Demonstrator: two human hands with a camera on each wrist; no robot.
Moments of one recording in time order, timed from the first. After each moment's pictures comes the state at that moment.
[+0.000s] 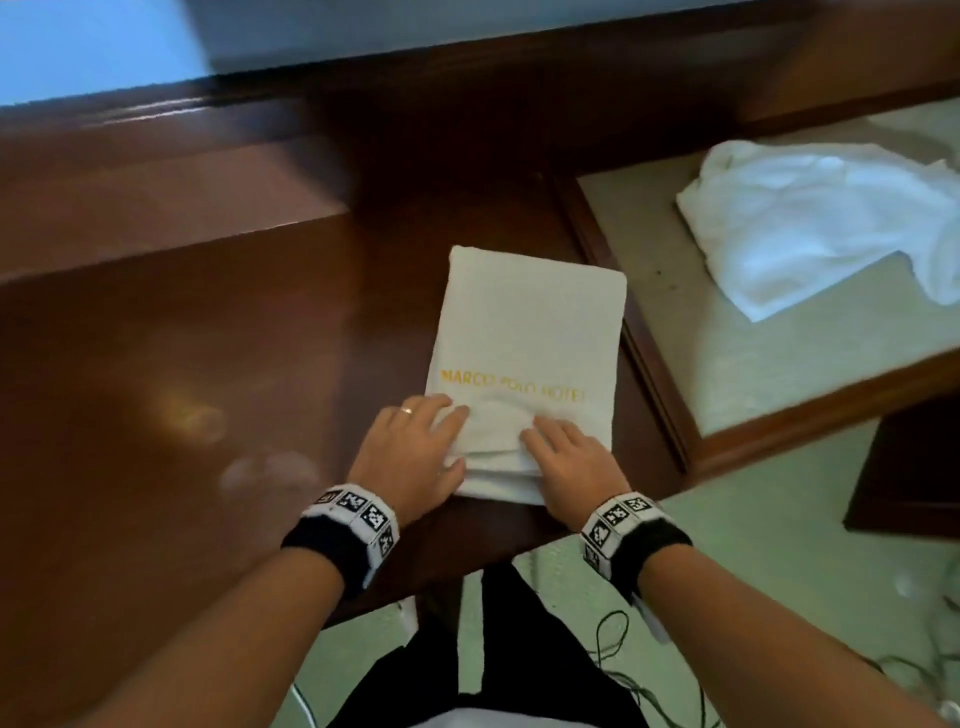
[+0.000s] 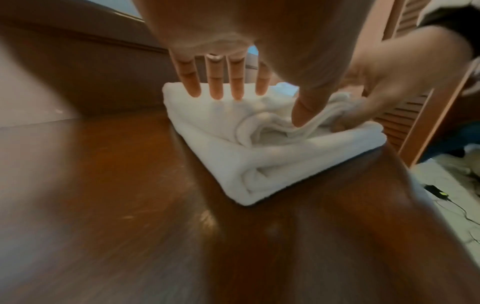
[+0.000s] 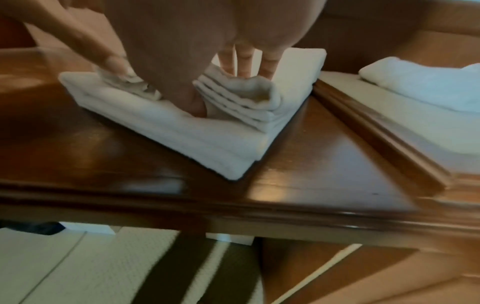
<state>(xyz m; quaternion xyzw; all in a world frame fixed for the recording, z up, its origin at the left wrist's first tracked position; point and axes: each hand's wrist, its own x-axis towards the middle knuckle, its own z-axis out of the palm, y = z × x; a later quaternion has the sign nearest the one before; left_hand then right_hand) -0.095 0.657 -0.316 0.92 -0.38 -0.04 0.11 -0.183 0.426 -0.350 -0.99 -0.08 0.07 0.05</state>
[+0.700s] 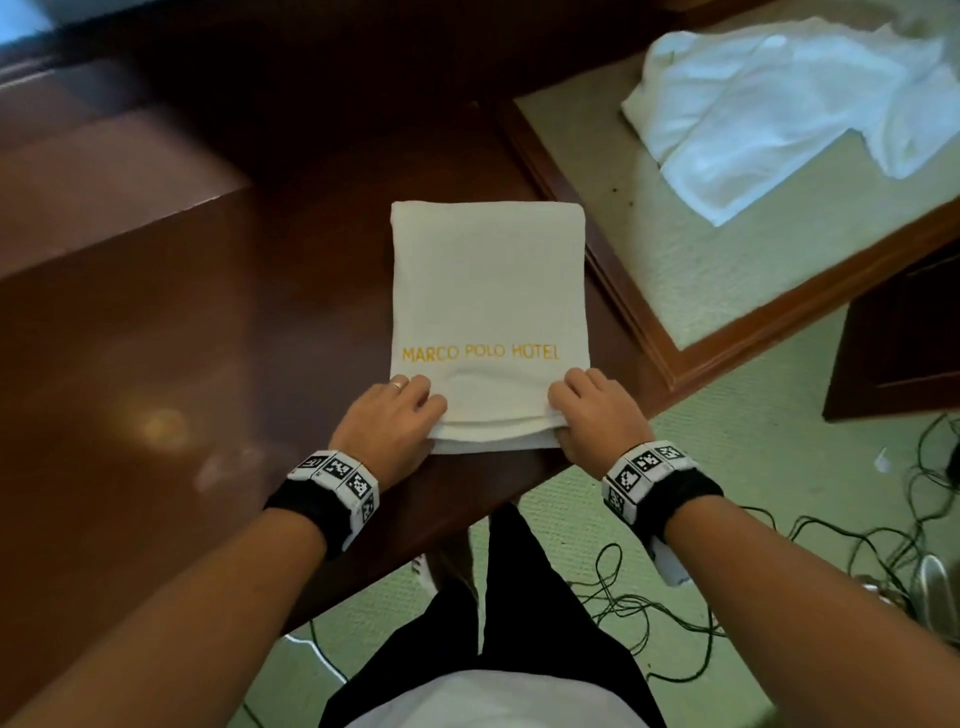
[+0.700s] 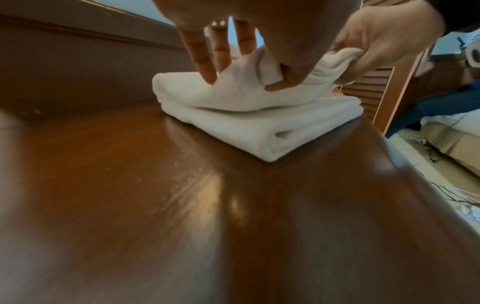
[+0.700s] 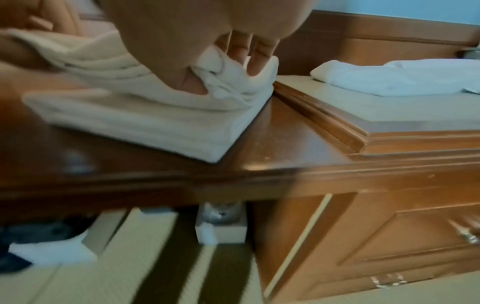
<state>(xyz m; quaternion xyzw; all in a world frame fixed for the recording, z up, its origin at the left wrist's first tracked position) -0.090 0.659 -0.336 0.85 -0.52 -0.04 0.06 -0.217 0.410 -0.336 -1.00 0.02 0.04 0.05</state>
